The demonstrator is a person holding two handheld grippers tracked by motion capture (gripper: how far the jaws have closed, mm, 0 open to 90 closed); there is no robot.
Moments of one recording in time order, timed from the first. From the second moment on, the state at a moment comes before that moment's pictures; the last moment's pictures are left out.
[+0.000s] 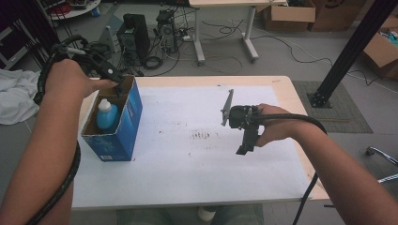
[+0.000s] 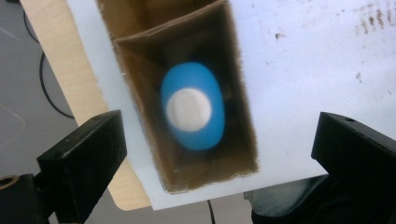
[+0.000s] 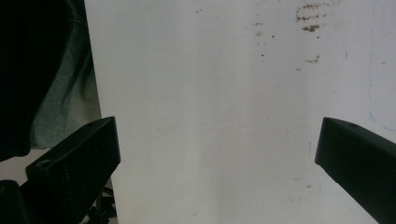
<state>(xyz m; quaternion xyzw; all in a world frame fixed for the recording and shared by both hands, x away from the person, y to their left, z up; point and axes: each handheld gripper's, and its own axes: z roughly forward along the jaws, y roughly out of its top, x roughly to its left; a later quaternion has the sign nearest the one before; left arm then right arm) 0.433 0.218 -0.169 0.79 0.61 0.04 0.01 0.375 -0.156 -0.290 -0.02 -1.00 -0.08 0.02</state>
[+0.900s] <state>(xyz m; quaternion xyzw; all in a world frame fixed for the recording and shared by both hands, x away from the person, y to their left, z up) 0.414 0.118 -0.180 0.95 0.31 -0.05 0.06 0.378 -0.165 -0.281 -0.04 -1.00 -0.07 0.02</state>
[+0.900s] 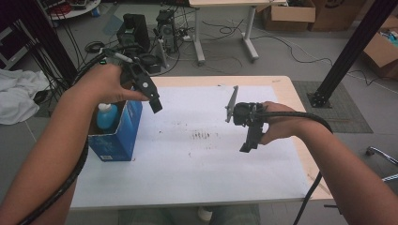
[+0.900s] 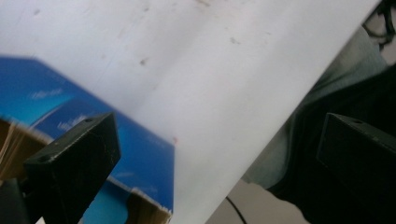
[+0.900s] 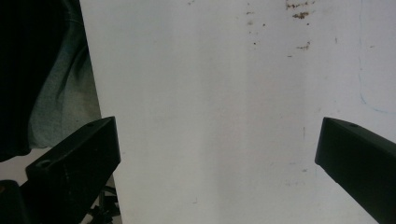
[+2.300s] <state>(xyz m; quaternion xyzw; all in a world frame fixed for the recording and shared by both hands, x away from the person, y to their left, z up) 0.372 0.065 -0.214 0.99 0.07 -0.08 0.00 0.379 -0.156 -0.278 -0.04 -1.00 -0.05 0.02</state>
